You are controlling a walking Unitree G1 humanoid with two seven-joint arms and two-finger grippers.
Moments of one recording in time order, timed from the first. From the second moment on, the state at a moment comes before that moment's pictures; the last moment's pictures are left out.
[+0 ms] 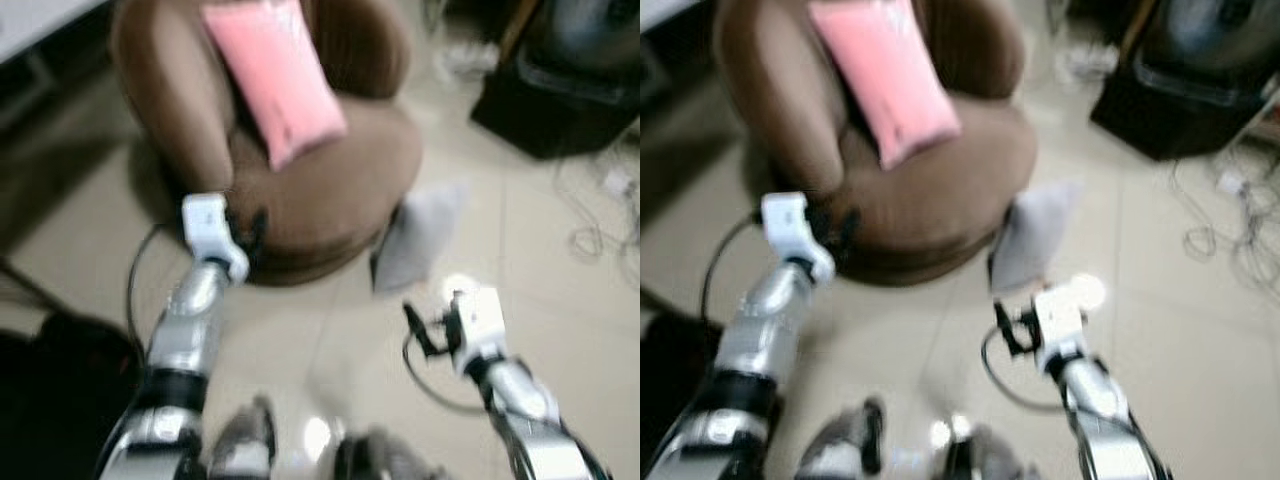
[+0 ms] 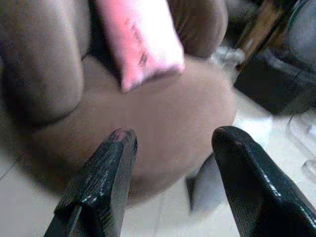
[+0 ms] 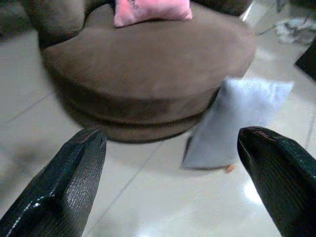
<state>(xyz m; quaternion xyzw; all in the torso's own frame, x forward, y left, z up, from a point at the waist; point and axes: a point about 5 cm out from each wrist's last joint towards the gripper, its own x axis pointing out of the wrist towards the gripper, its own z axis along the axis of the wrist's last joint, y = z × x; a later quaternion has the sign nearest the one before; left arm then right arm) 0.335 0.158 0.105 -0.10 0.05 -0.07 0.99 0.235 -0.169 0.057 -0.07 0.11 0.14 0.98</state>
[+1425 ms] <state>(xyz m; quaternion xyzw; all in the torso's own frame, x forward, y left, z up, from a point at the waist) 0.305 0.164 0.081 -0.09 0.11 -0.10 0.99 0.231 -0.170 0.031 -0.04 0.08 0.14 0.99</state>
